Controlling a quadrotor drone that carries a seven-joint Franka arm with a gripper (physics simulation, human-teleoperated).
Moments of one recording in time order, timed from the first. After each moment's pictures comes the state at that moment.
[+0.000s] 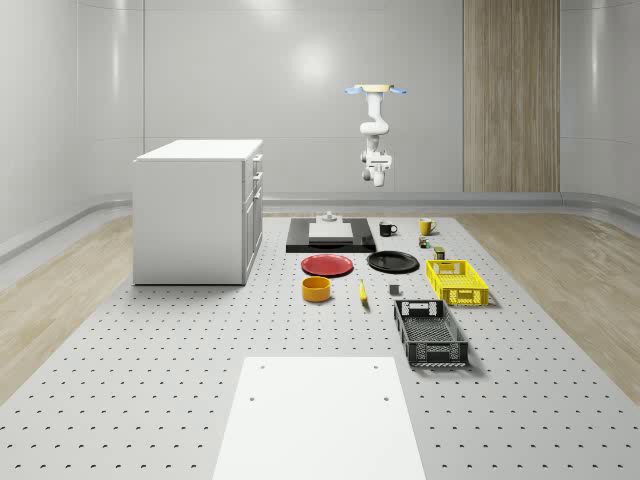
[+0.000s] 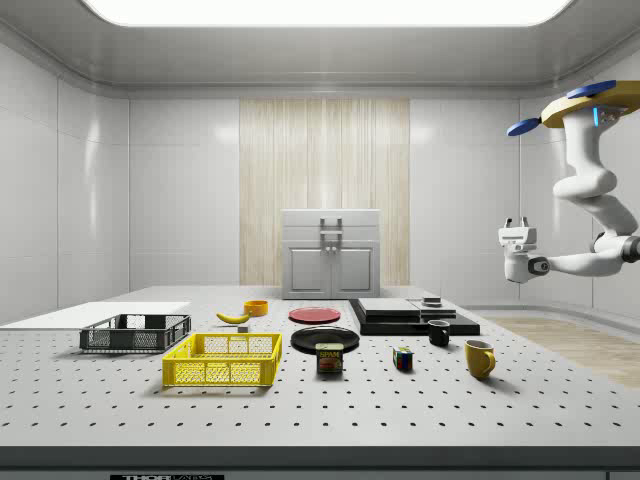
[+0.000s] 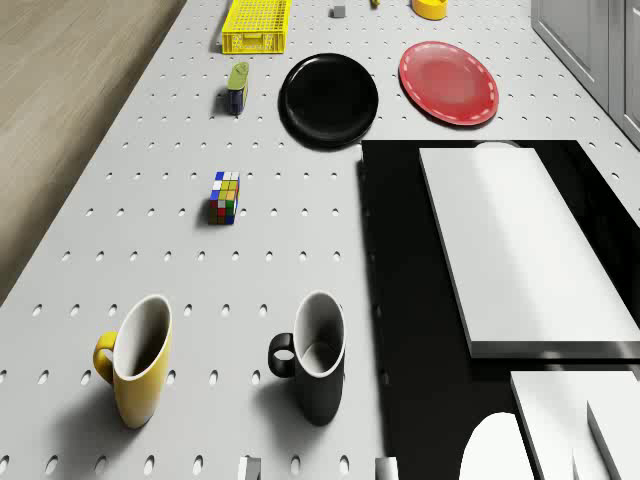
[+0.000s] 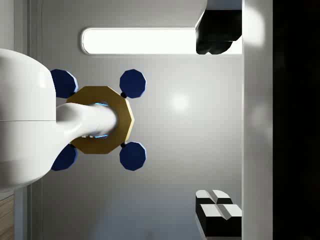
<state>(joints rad) 0.00 -0.79 0.00 -2.34 0.00 1.55 0.79</state>
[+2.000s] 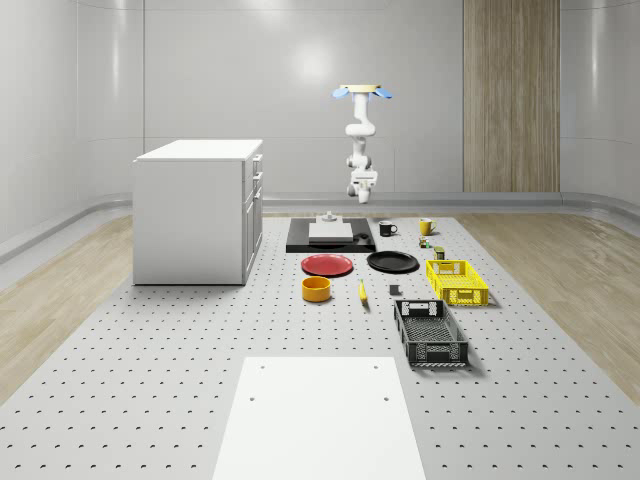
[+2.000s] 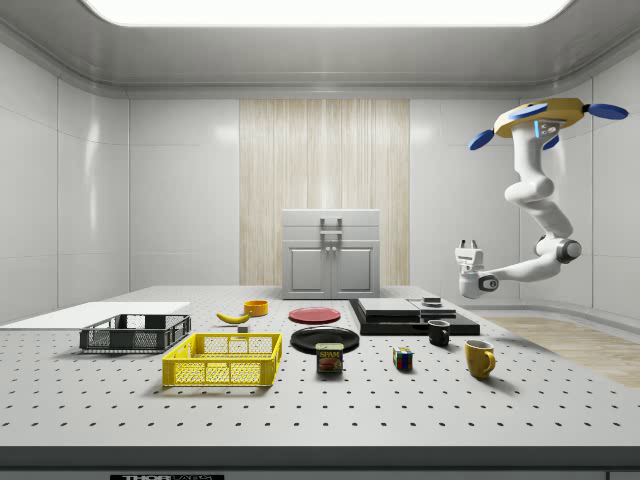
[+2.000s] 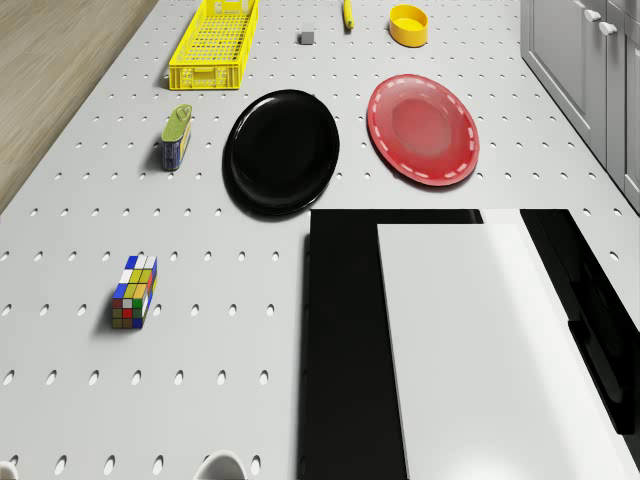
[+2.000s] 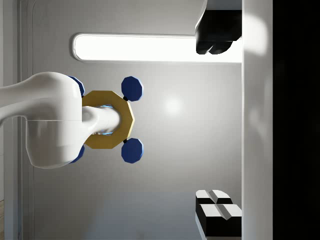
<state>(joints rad) -0.01 -0.71 0.01 -2.05 0.00 1.37 0.78</state>
